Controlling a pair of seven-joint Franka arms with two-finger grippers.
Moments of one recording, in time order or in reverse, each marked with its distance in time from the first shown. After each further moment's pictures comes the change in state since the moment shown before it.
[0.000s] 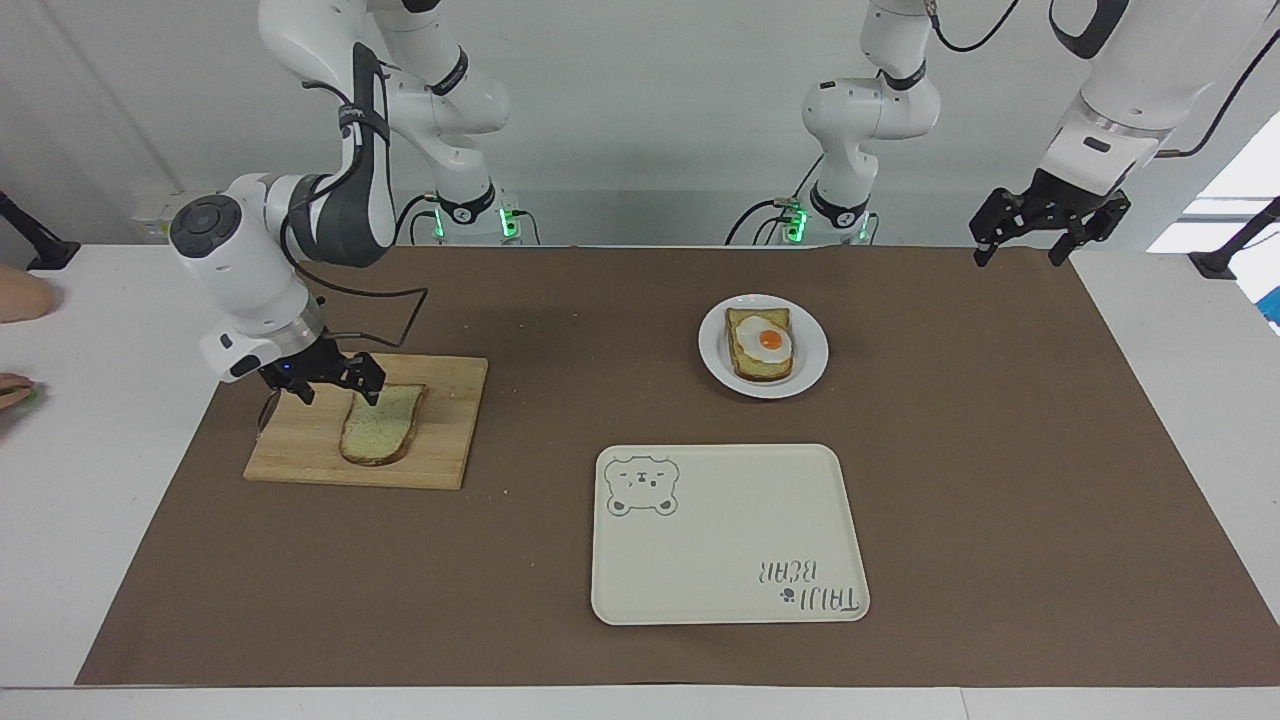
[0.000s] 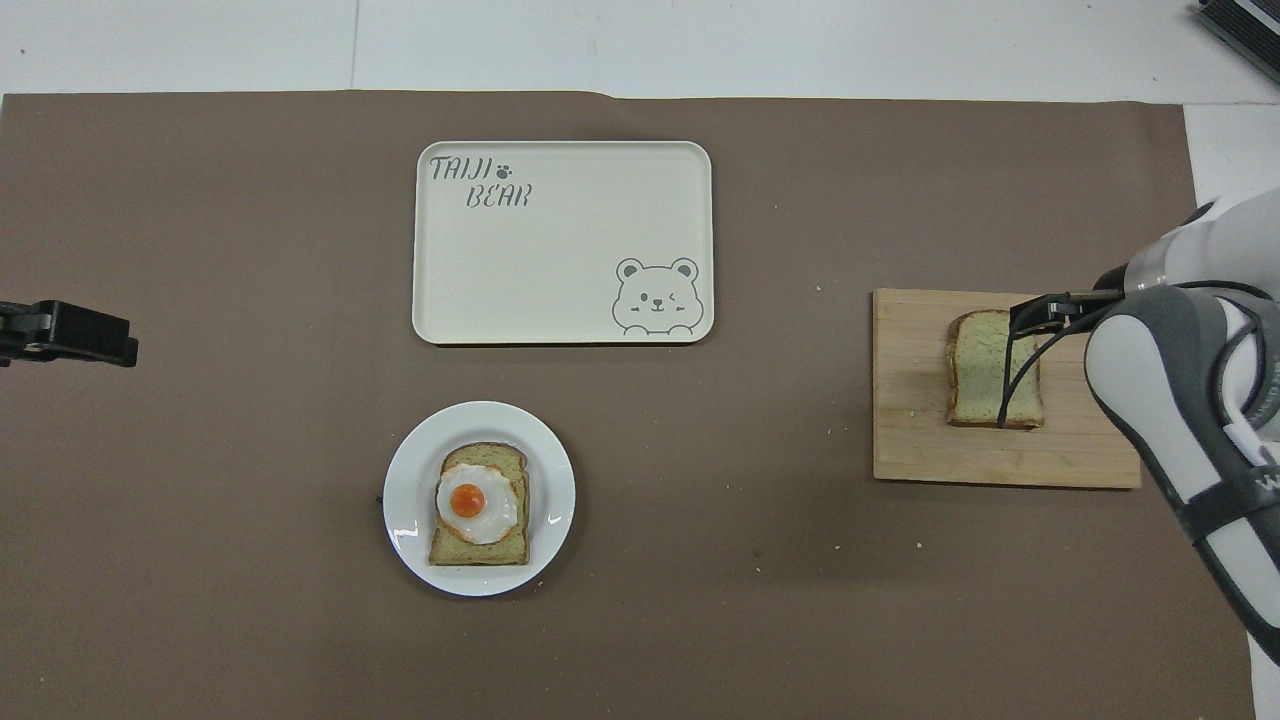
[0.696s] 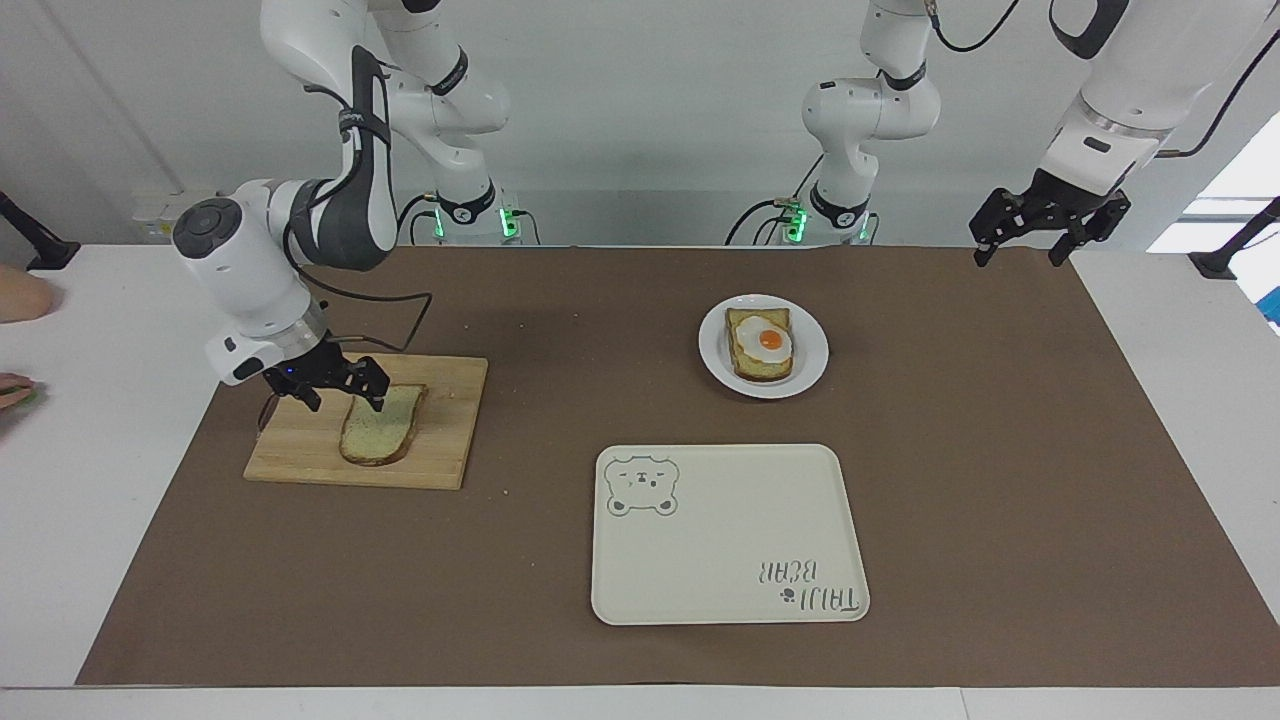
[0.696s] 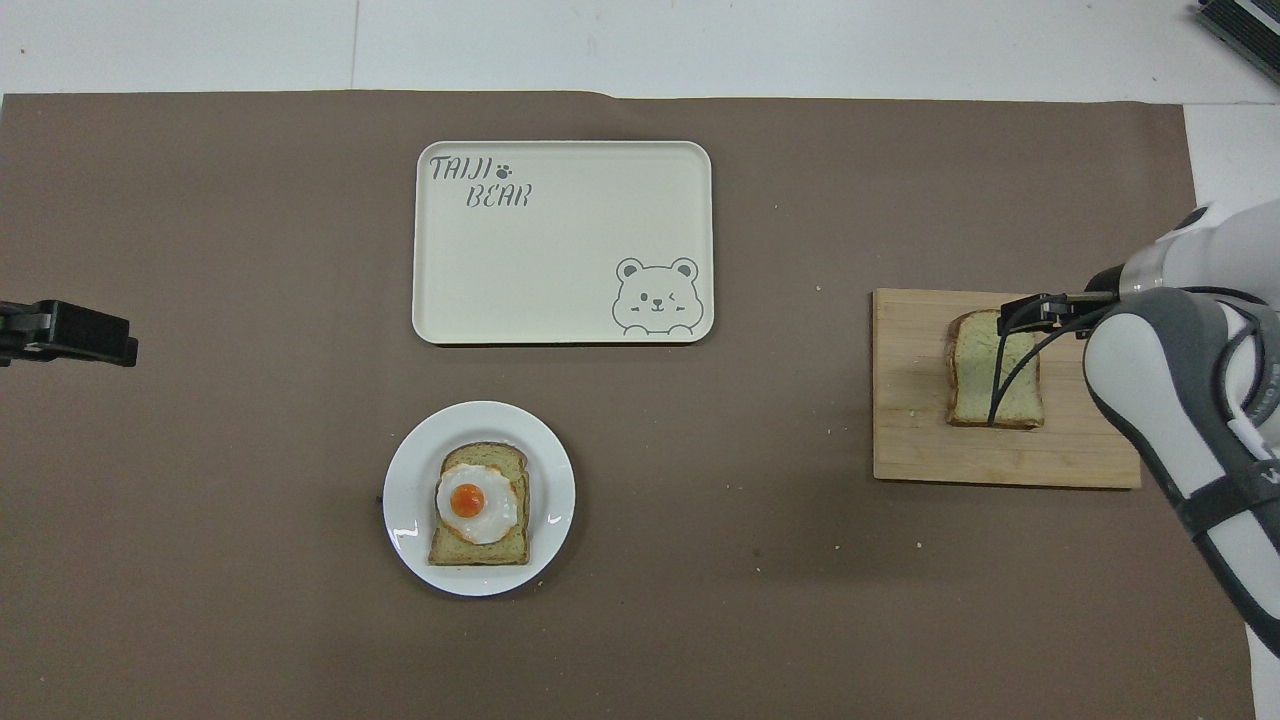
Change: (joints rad) left arm 0.000 0.000 0.000 0.000 0.000 0.000 0.000; right arm -0.018 0.004 -0.002 -0.036 0.113 0.063 -0.090
